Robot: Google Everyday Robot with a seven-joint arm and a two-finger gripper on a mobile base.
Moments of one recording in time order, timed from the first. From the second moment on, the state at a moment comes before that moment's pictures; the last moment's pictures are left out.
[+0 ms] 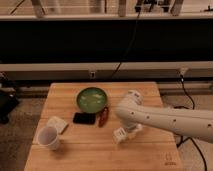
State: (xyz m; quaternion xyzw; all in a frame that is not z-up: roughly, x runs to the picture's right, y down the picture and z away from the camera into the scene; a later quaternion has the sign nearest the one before) arm 0.123 0.219 0.768 -0.32 -0.01 -0.19 0.93
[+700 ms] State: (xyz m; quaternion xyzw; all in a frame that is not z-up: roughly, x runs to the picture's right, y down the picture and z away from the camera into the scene) arm 0.113 0.179 0.778 -0.30 -0.01 -0.19 0.93
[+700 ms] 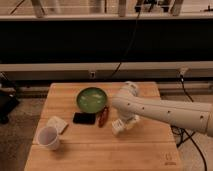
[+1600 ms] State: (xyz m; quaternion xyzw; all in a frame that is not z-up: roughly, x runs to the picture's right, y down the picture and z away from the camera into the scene) arm 0.090 0.126 0.799 -0.27 0.01 -0.20 0.94
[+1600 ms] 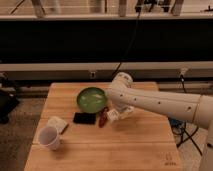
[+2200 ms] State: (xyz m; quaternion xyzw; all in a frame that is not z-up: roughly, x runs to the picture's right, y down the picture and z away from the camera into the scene) arm 0.050 0.086 0.813 -0.24 0.01 -0.22 0.94
